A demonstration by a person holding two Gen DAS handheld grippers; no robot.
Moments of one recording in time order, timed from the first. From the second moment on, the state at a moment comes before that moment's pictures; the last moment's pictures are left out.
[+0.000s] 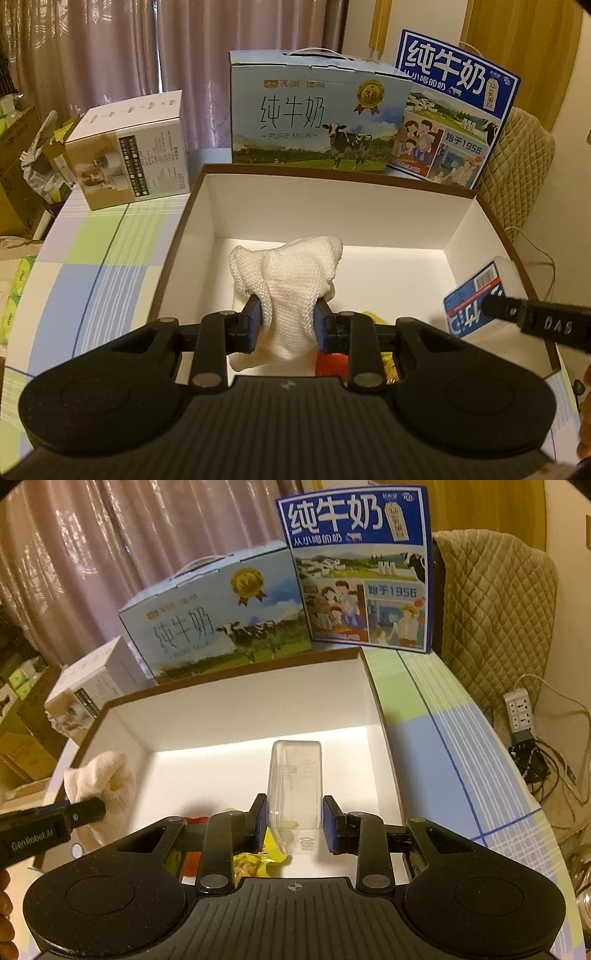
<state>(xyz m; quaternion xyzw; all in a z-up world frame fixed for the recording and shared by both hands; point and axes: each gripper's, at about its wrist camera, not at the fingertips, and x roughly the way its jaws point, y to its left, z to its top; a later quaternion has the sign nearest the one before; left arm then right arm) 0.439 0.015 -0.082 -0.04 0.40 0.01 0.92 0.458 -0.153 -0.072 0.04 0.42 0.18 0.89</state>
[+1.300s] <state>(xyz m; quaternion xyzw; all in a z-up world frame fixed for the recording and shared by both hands) 0.460 0.022 -0.097 -0.04 0.41 0.02 0.91 0.474 -0.151 -0.079 0.07 0.40 0.18 0.90</state>
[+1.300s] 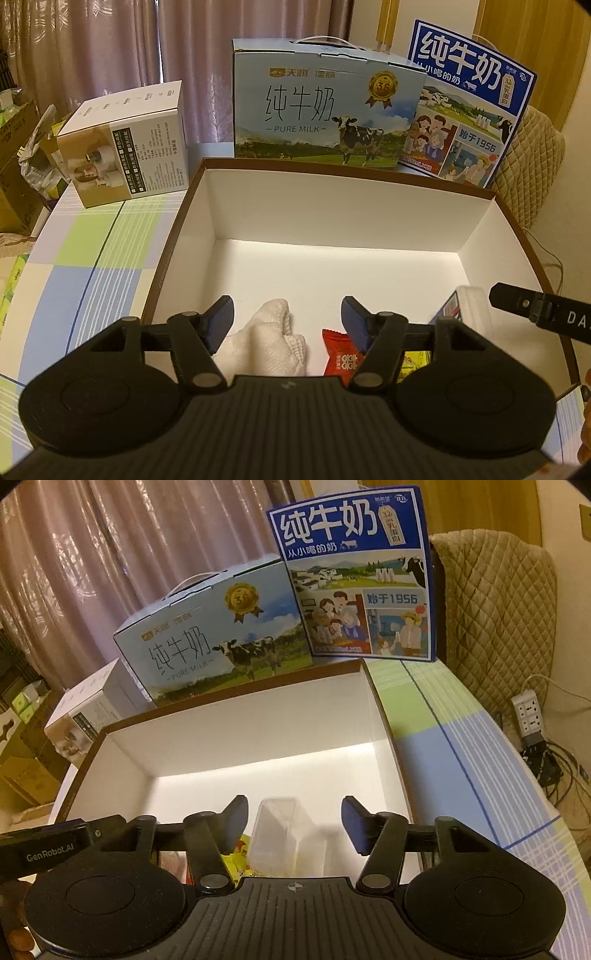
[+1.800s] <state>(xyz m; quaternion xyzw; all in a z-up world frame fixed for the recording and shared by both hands) 0.454 0.023 -0.092 -0.03 0.40 0.02 0.91 0.468 -0.146 -0.080 0.05 0.41 0.20 0.89</state>
